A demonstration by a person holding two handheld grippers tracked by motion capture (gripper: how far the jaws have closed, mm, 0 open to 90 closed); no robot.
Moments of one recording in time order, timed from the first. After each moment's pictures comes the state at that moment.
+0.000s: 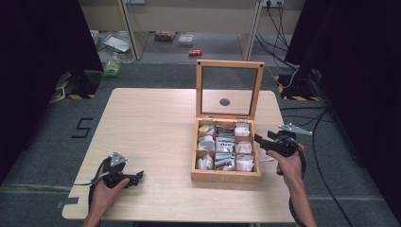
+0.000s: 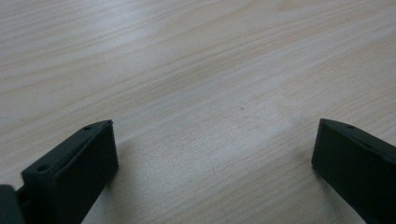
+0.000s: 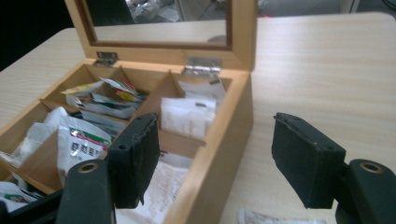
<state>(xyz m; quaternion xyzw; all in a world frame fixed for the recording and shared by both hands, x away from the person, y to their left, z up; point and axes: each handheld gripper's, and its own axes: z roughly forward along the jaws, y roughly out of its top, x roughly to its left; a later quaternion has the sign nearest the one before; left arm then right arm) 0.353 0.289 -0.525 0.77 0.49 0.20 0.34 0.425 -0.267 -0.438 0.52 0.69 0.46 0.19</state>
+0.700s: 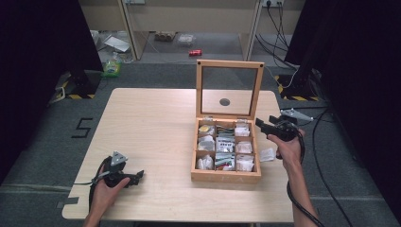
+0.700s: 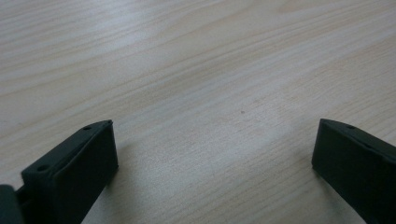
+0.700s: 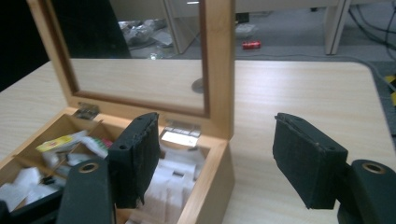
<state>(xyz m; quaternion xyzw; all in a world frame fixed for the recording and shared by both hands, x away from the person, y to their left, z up) 0.355 0.288 -0.525 0.78 0.49 0.20 0.34 0.466 -0.271 -0.416 0.52 0.68 0.48 0.22</state>
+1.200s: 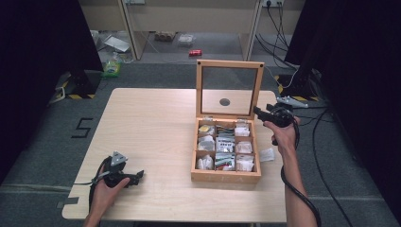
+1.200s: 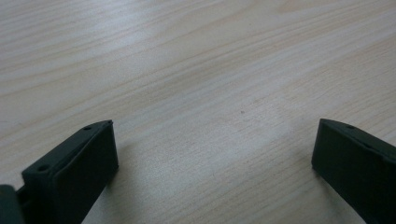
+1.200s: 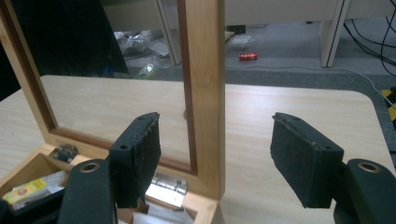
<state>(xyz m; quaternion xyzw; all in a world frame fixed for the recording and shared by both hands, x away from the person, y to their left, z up) 0.355 0.288 -0.525 0.78 0.49 0.20 0.34 0.509 -0.263 -0.407 0.51 0.67 0.49 0.23</state>
